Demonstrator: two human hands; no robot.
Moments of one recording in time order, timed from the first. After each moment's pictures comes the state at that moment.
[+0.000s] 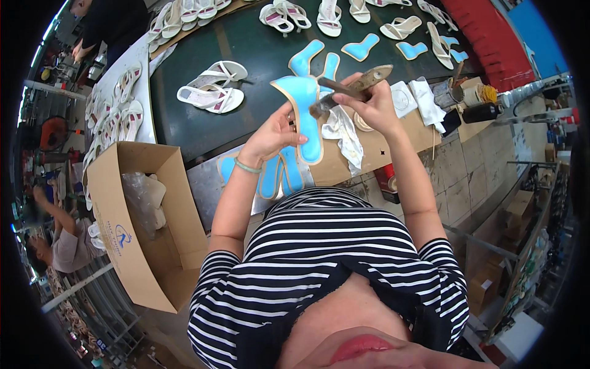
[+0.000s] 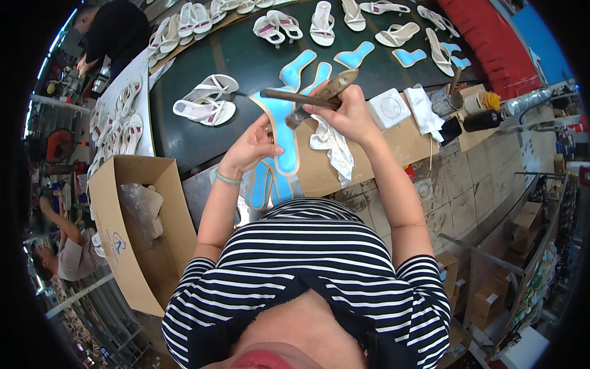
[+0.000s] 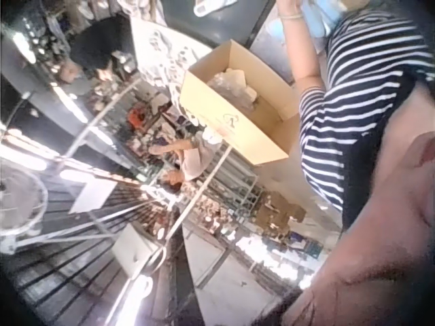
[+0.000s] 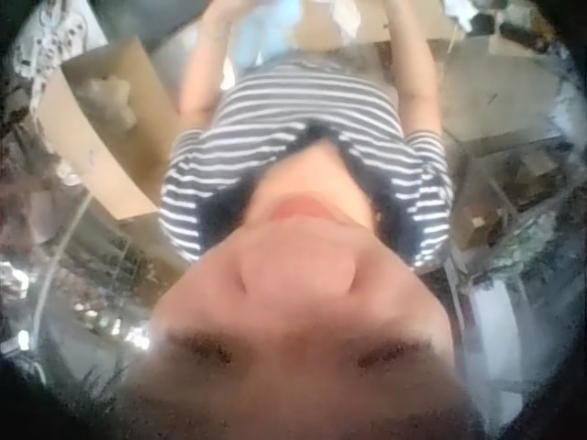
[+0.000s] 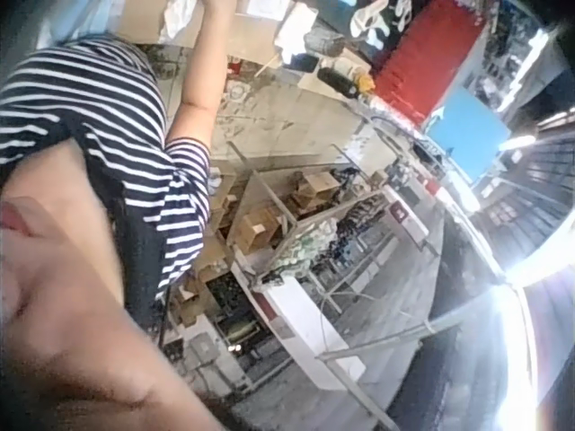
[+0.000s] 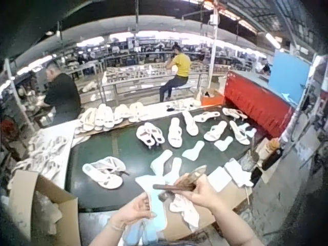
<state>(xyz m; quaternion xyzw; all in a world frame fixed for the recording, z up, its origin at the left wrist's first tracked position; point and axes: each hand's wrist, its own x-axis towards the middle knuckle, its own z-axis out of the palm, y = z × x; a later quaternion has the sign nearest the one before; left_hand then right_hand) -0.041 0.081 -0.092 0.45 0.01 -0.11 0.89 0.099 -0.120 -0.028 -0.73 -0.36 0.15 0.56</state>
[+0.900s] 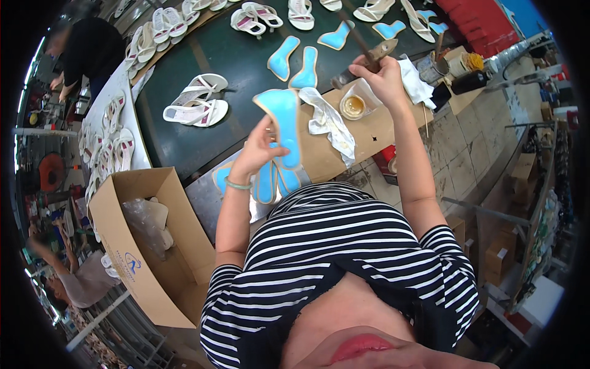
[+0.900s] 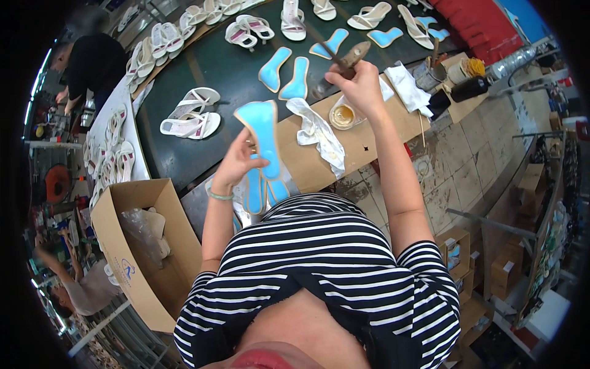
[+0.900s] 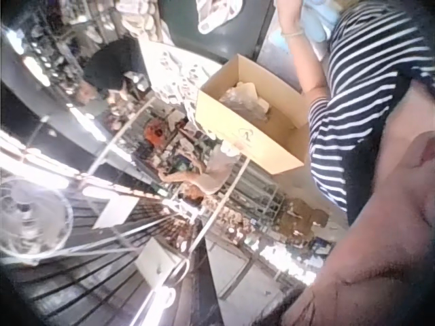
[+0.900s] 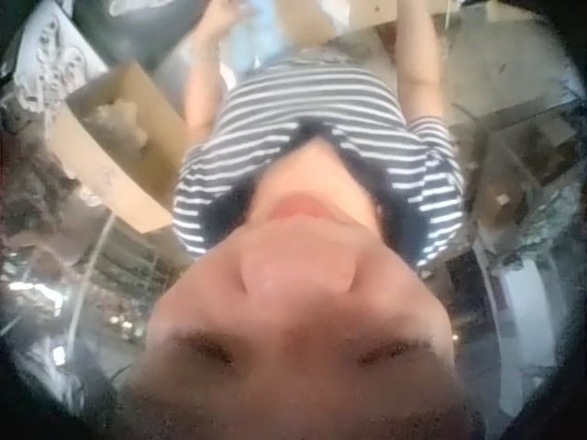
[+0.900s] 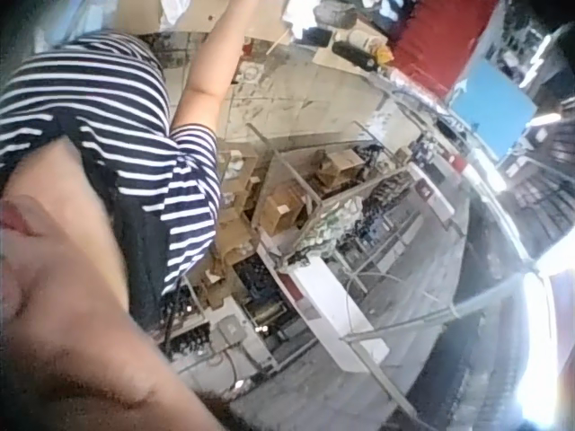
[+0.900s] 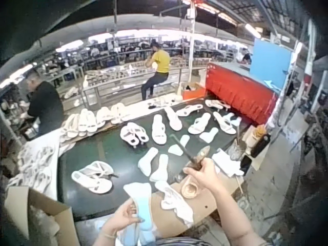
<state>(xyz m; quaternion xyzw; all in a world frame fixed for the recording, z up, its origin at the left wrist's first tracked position) -0.052 0.077 -0.115 0.60 0.05 -0.08 0.79 0.153 -0.167 -0.062 -0.79 -0.20 0.01 0.59</state>
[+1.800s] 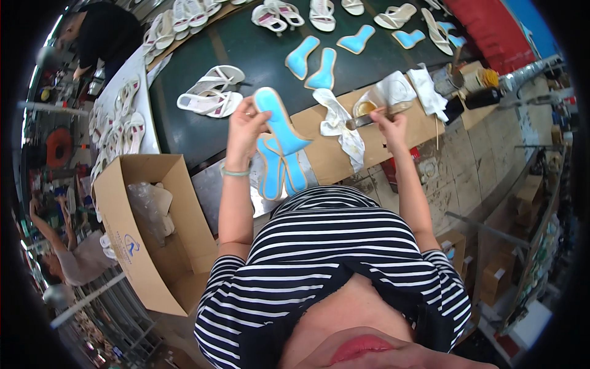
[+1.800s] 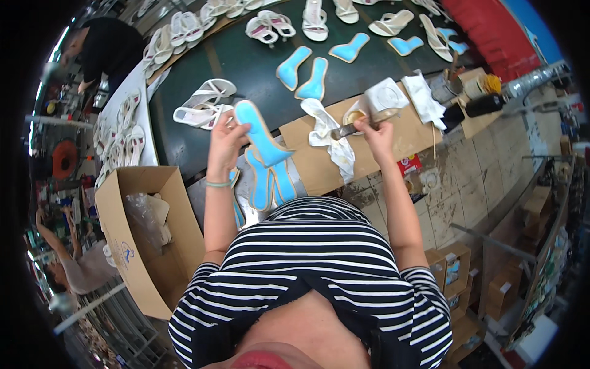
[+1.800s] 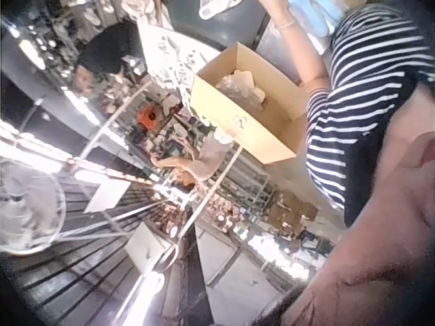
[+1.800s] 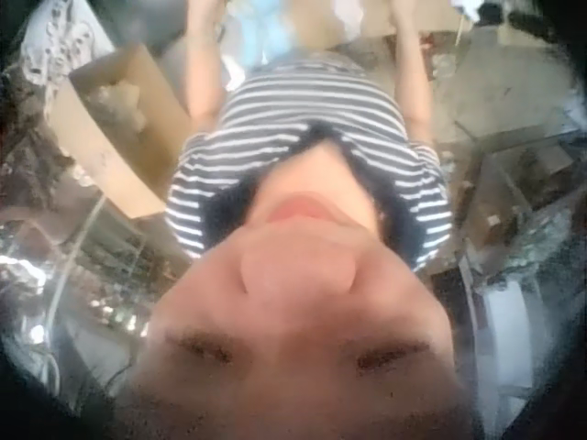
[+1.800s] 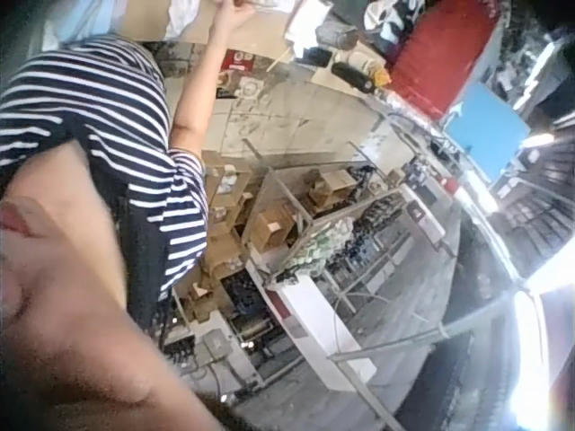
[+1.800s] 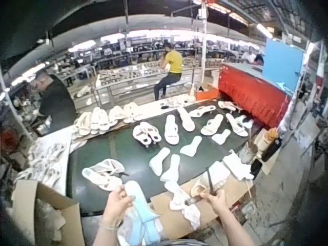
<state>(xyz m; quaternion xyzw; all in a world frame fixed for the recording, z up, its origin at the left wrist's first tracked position) -0.035 0.113 -0.114 0.51 0.16 0.11 0.84 0.108 -0.220 -0.173 -0.73 -0.08 0.10 0.67</state>
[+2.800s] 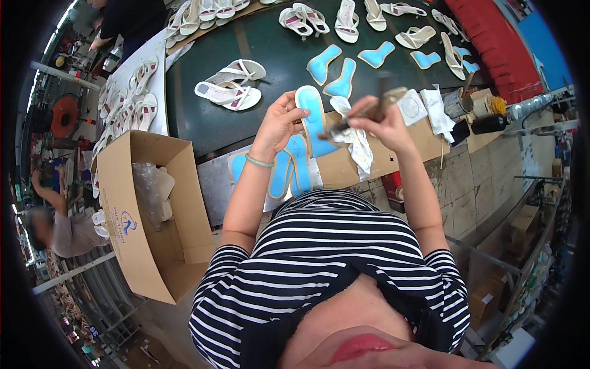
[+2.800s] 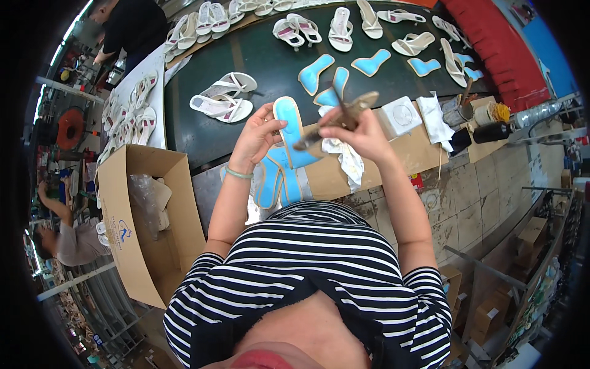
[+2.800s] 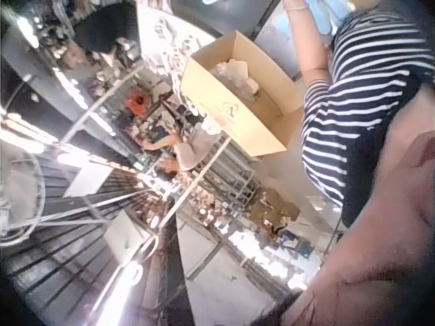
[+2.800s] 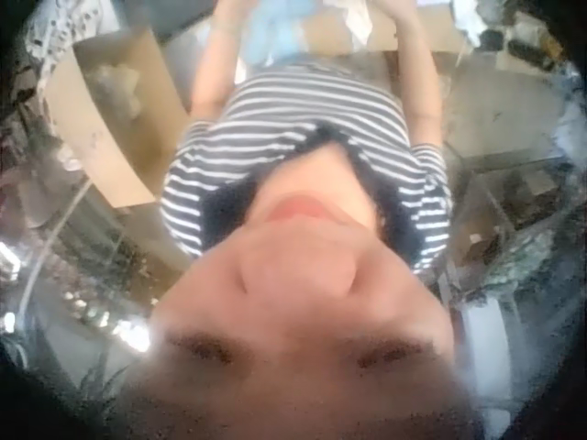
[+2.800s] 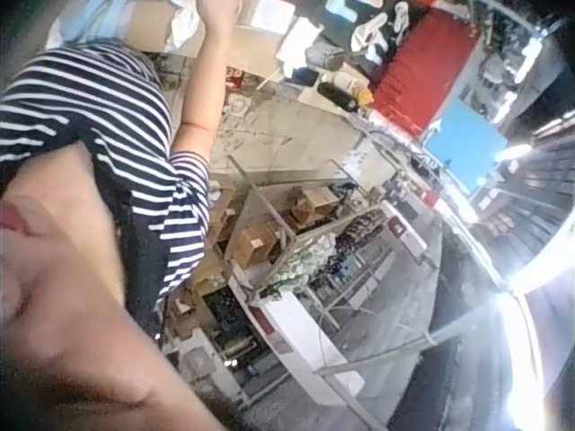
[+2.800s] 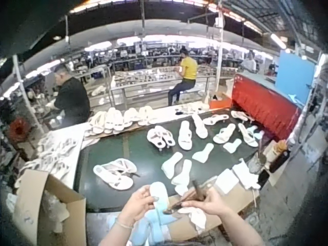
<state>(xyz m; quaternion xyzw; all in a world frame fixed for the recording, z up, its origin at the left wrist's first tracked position) -0.032 0.084 -0.088 0.44 0.14 0.03 0.89 0.073 -0.138 -0.031 -0.64 -0.33 0.27 0.64</state>
